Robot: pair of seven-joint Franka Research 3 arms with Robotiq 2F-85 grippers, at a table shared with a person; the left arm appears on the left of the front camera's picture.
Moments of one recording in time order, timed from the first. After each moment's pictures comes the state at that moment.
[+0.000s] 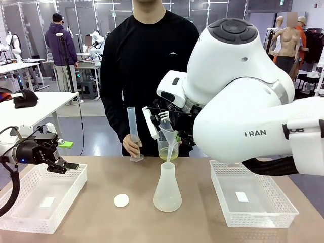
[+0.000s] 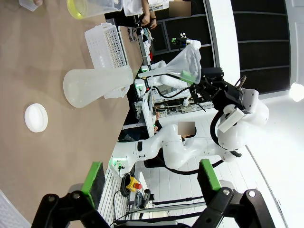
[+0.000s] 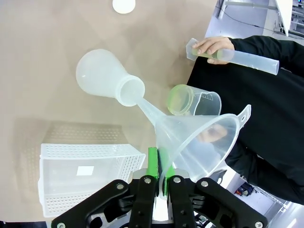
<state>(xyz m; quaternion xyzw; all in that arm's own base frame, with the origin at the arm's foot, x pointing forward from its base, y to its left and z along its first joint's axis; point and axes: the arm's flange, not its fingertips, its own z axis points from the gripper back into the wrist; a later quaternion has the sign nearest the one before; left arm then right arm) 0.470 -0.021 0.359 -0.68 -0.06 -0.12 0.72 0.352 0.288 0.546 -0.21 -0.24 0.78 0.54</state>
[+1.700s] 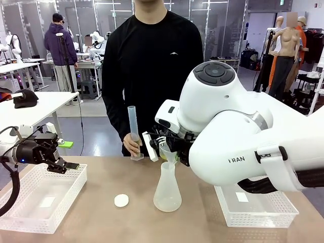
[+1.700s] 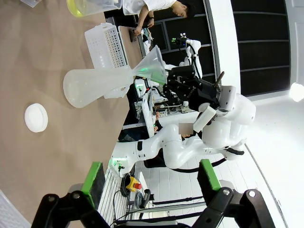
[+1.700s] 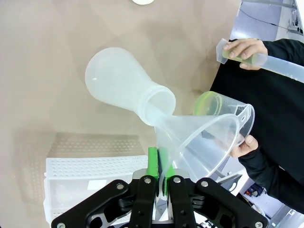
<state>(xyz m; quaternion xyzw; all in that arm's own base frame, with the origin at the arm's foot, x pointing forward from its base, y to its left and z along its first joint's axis) 0.470 -0.021 0.359 -0.68 -0.06 -0.12 0.72 0.369 0.294 0.477 -0.19 -0.21 0.78 0.55</state>
